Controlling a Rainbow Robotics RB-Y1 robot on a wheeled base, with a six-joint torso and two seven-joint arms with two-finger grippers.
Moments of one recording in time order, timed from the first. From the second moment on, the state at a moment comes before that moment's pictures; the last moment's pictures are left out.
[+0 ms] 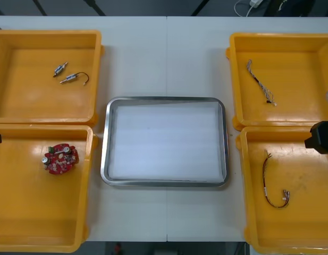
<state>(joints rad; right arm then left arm) -0.18 -0.80 -0.18 -2.15 -0.80 1.82 1.23 0.05 0.92 0.41 -2.35 0.92 1.73 -0.94</state>
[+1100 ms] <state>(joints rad) -0.18 -0.80 -0.18 -2.15 -0.80 1.82 1.23 0.05 0.92 0.41 -2.35 0.92 1.73 -0.94</state>
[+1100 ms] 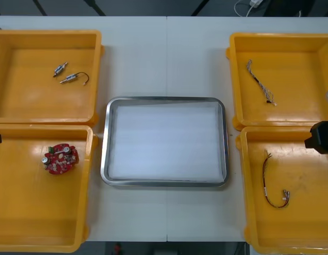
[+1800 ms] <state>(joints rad) -0.18 -0.80 -0.18 -2.15 -0.80 1.82 1.23 0.05 0.92 0.41 -2.35 0.92 1.73 -0.94</state>
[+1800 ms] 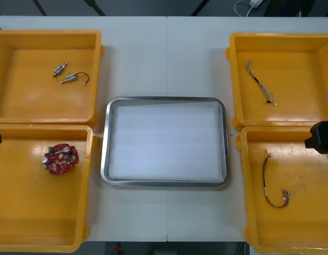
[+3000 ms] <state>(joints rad) -0.12 -0.80 -0.18 -2.15 -0.83 1.82 1.23 0.05 0.92 0.42 -2.35 0.94 1.74 -0.94</state>
